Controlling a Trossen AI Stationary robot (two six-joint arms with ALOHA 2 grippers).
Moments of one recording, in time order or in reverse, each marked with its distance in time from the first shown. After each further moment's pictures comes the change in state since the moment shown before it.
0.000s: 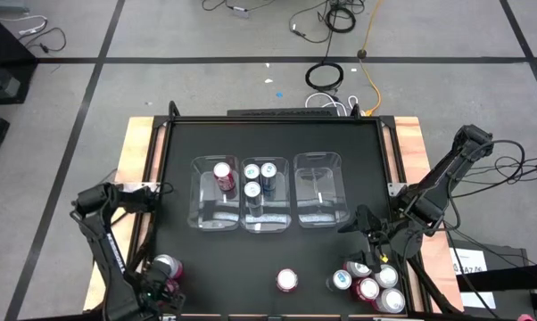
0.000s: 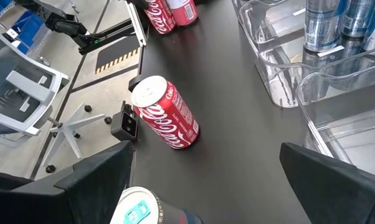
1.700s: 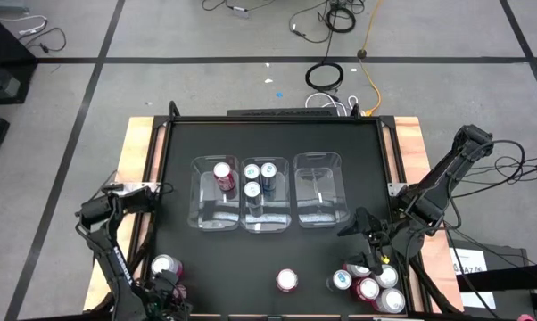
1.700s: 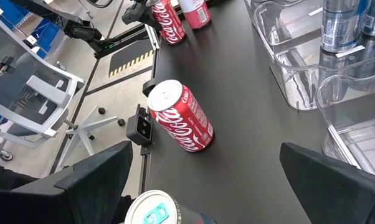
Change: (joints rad) left arm 0.002 0.095 -0.001 0.117 -0.068 0.038; right arm 0.000 0.000 0.000 0.048 -0.027 -0.003
